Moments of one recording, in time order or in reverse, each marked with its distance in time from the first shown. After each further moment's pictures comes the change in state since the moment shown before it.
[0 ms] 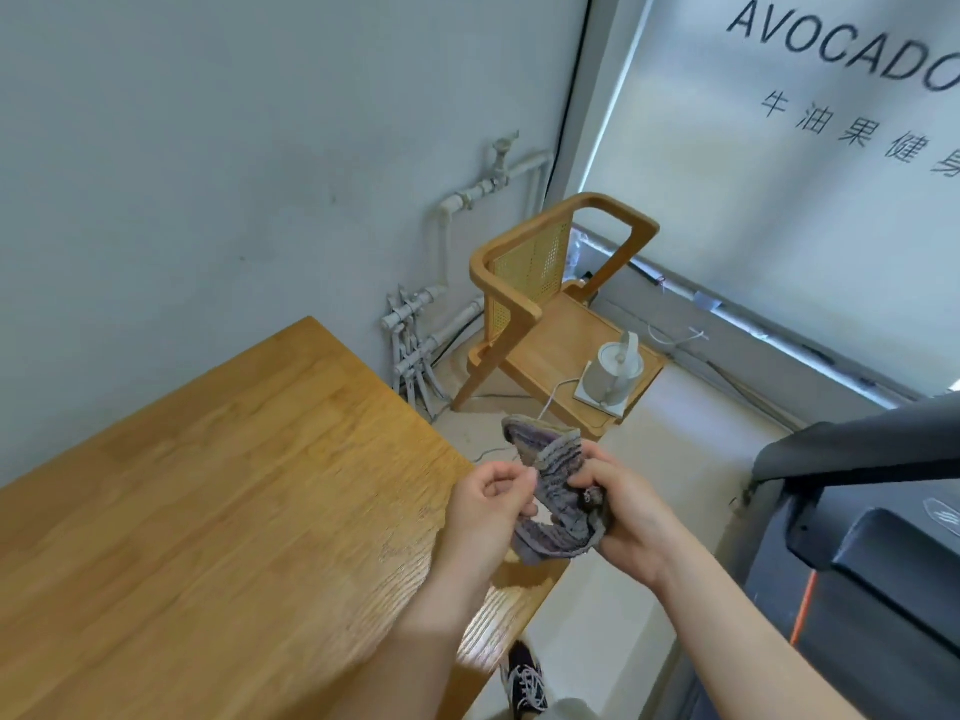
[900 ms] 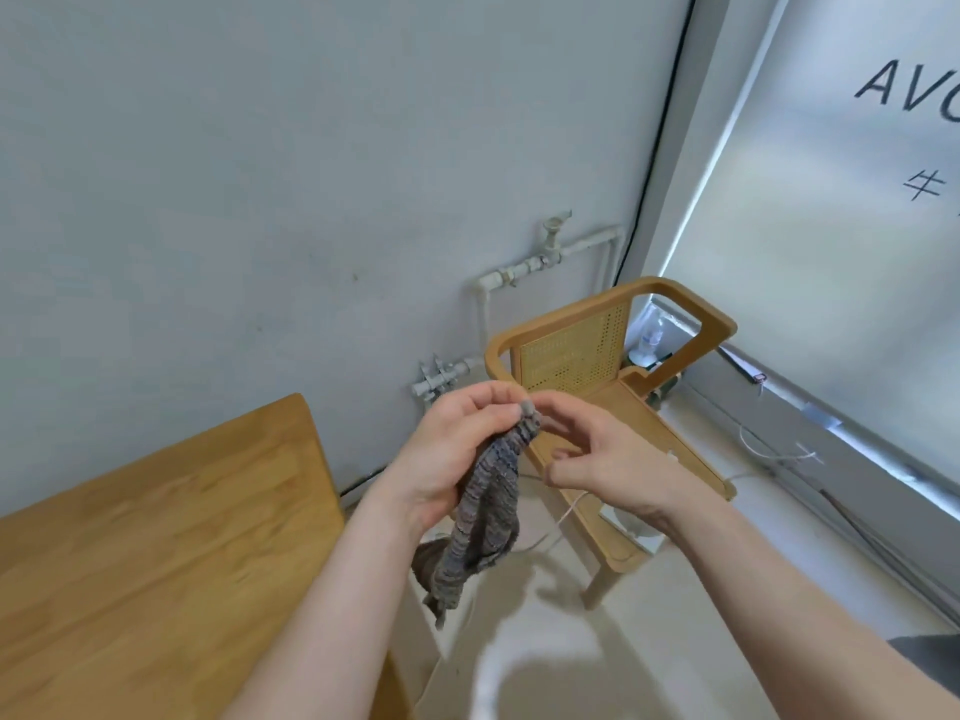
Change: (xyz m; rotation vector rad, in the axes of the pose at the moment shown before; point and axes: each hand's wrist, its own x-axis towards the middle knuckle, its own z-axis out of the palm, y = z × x) left_hand 0.150 0.190 0.123 -0.237 -0.067 0.270; right_hand 0.148 -0.245 -0.069 -0.864 -0.693 -0.464
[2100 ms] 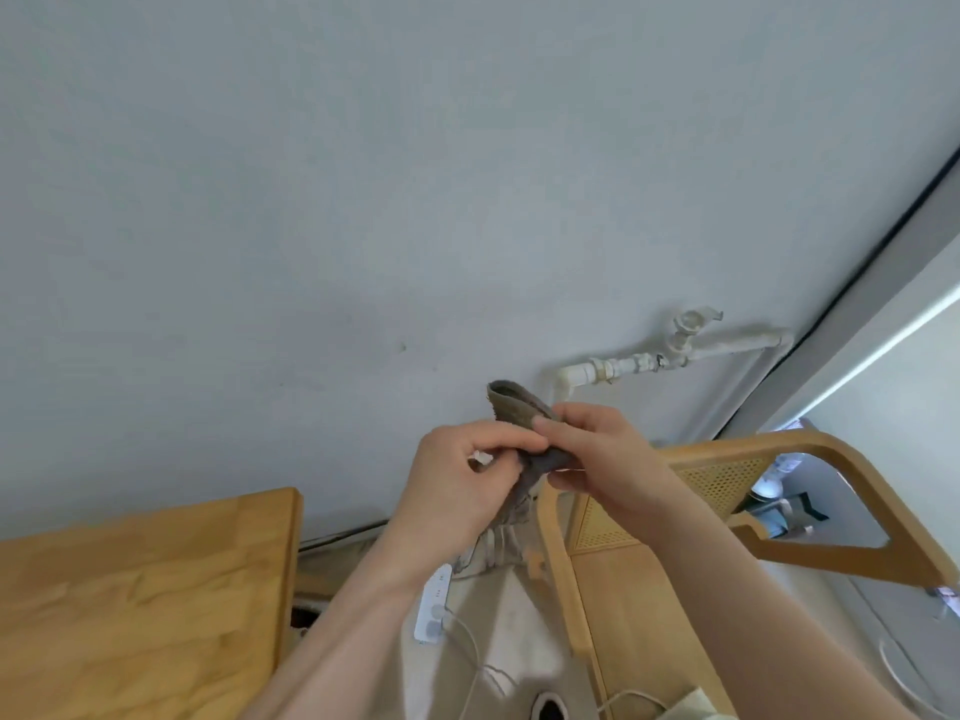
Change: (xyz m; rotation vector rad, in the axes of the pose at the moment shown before) left_hand 0.247 0.054 -0.094 0.608 0.579 0.281; right_hand 0.323 0.003 -0.123 0.221 -0.132 0.198
